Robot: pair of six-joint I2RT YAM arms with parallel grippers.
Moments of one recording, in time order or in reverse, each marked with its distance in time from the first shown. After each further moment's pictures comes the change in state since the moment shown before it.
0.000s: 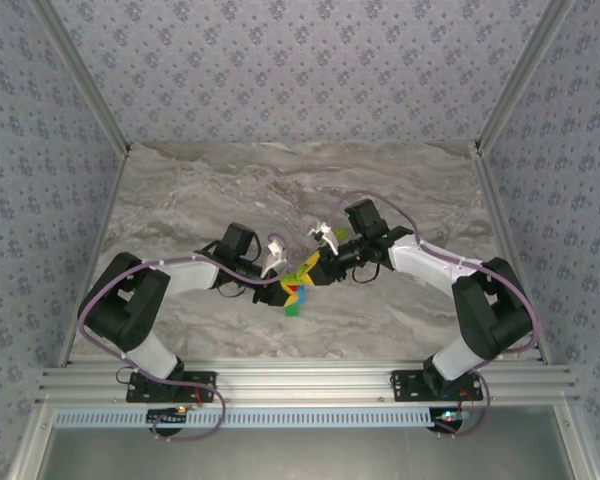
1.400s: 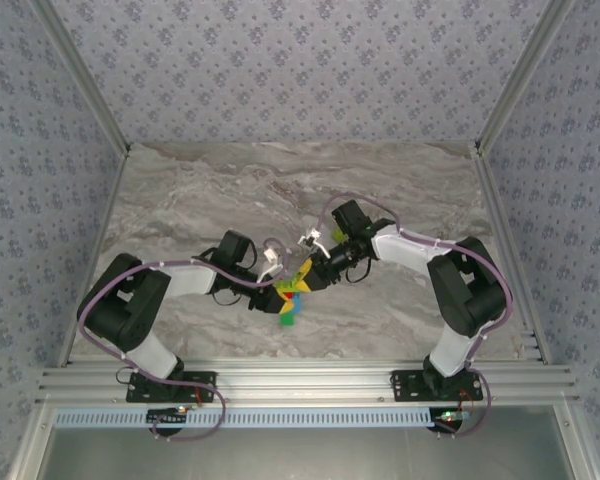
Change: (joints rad) left arm 0.016 -0.005 -0.064 0.010 0.021 -0.061; right arm 0.025 0.164 0.103 -0.162 -0.081 -0.174
